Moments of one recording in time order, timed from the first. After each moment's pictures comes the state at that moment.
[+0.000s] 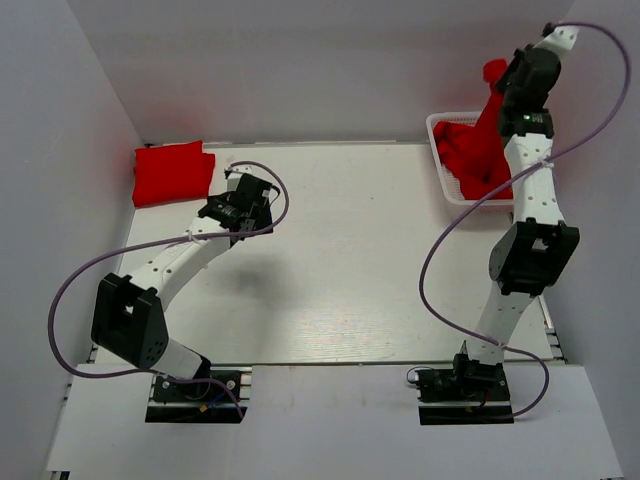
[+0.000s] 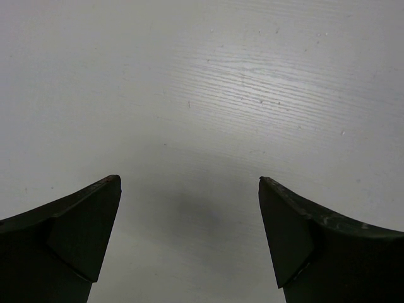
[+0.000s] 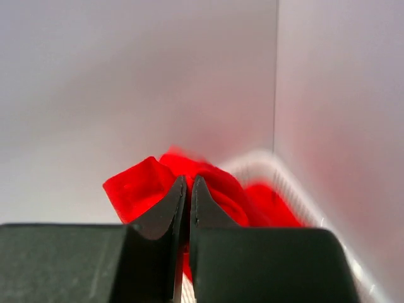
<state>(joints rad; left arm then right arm) -0.48 1.48 1.17 -0.65 -0.56 -0.47 -0.08 1.98 2.05 -0.16 0.22 0.23</state>
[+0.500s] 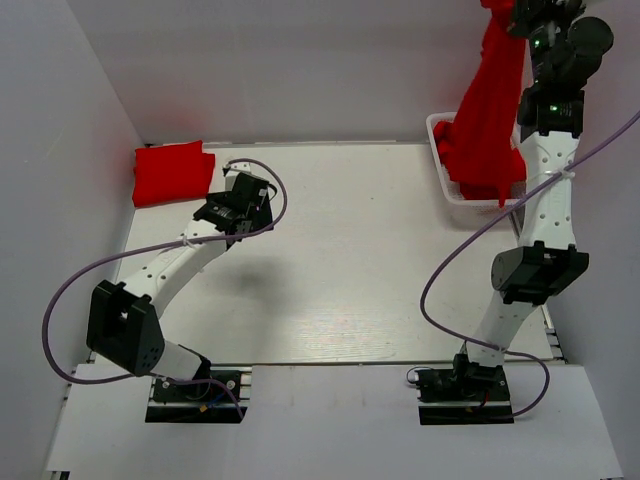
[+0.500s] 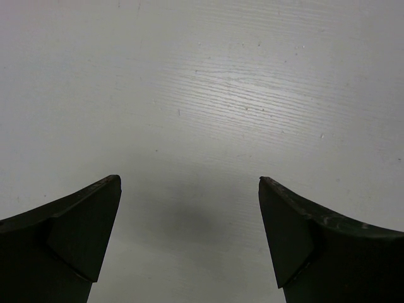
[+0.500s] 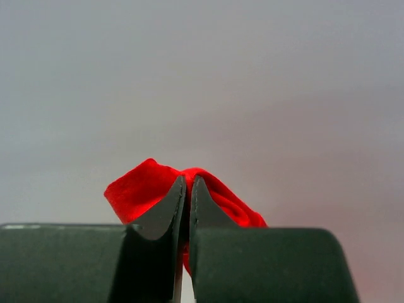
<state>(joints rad) -0.48 1.44 1.17 -0.61 -0.54 -0.45 -0.08 1.88 2.29 0.04 -0.11 0.32</state>
